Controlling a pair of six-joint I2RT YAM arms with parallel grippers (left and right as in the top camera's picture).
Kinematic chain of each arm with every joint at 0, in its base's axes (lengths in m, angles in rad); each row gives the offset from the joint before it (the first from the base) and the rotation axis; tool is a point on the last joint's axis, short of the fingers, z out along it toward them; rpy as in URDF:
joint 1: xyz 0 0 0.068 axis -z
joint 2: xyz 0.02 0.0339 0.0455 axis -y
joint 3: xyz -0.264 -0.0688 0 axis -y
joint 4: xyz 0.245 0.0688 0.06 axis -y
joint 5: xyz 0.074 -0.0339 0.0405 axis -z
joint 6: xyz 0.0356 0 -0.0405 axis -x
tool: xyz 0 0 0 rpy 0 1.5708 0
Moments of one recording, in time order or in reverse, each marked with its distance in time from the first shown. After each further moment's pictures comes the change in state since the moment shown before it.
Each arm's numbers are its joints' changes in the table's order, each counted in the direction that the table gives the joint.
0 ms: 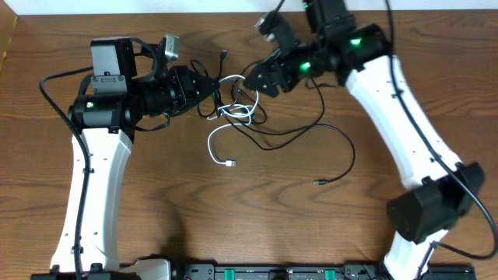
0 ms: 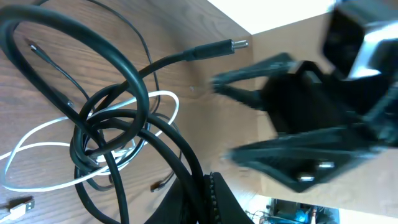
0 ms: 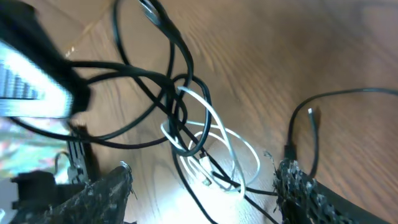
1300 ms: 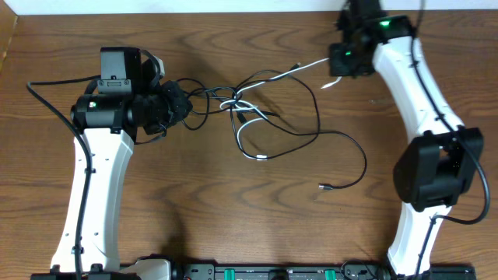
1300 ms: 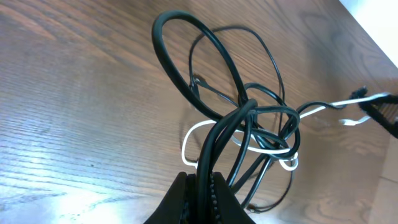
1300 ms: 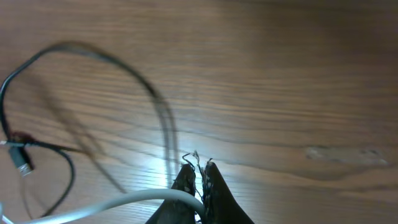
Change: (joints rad) left arm 0.013 0.000 0.003 -0.216 -0.535 -0.001; right arm 0.280 -0.162 -0.001 -0.087 0.635 -0.277
